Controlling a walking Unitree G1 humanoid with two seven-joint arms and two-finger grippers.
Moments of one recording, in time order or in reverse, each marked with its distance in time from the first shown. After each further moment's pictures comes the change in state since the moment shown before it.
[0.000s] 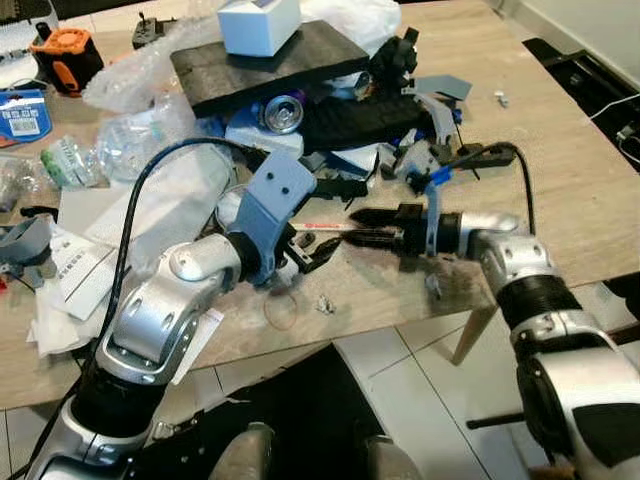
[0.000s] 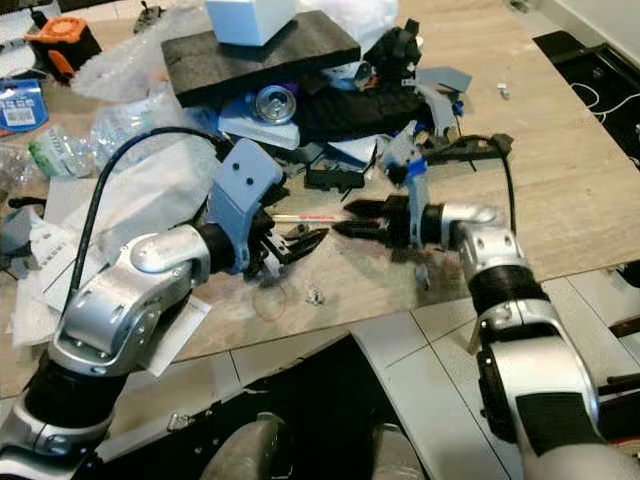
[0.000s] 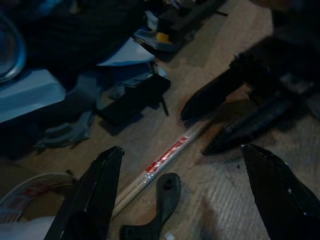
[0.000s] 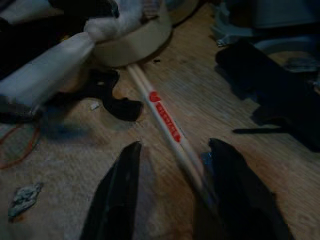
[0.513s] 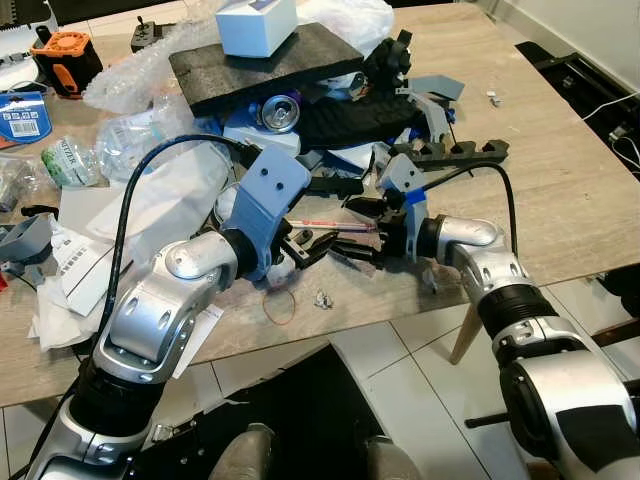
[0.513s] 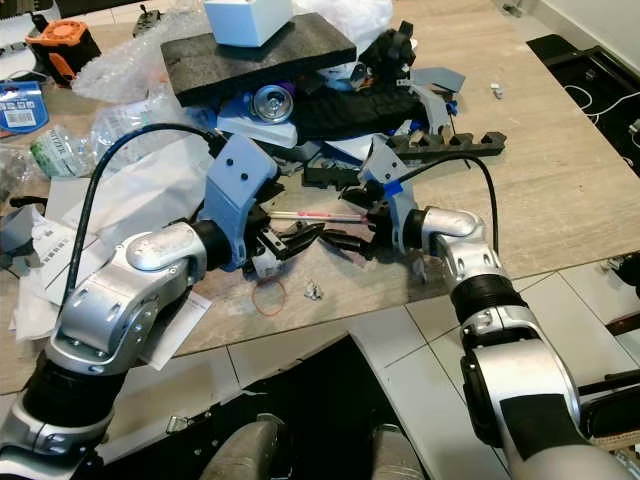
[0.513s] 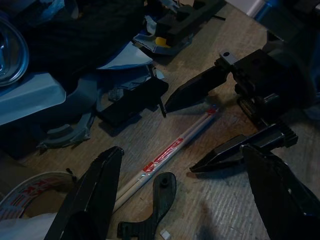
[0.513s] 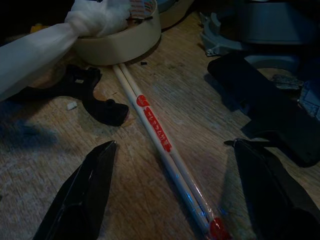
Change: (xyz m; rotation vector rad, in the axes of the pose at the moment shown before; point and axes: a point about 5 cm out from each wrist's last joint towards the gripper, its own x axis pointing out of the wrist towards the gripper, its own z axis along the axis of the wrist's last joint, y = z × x) left arm 0.000 0.001 0.000 0.000 0.000 0.014; right arm 0.014 0.000 -0.003 -0.133 -0.025 -0.099
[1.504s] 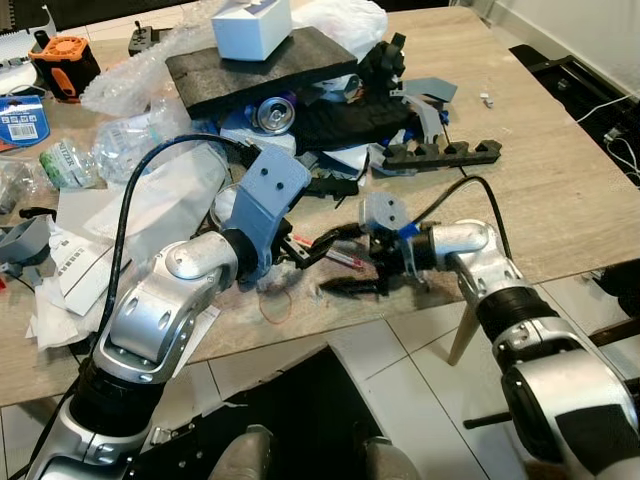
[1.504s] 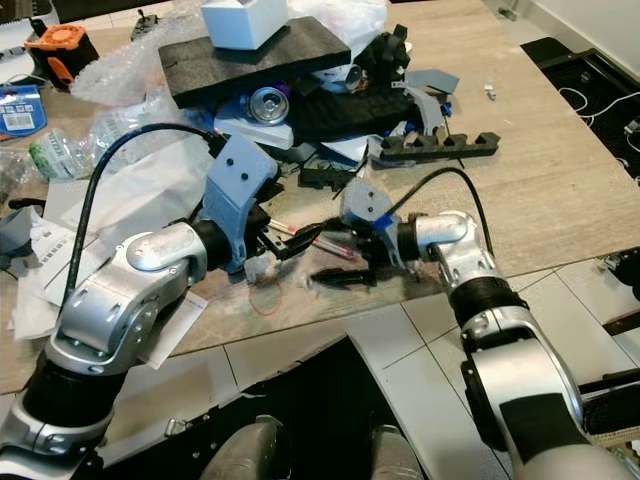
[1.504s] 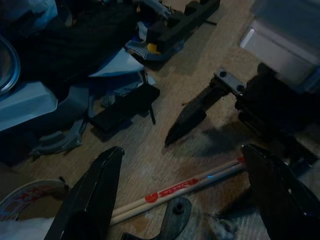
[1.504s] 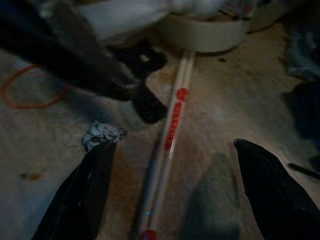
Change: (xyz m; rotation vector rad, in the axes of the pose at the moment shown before) left arm 0.000 -0.001 0.000 -0.001 0.001 -0.004; right arm 0.007 0.013 -0.012 -0.088 0.195 0.180
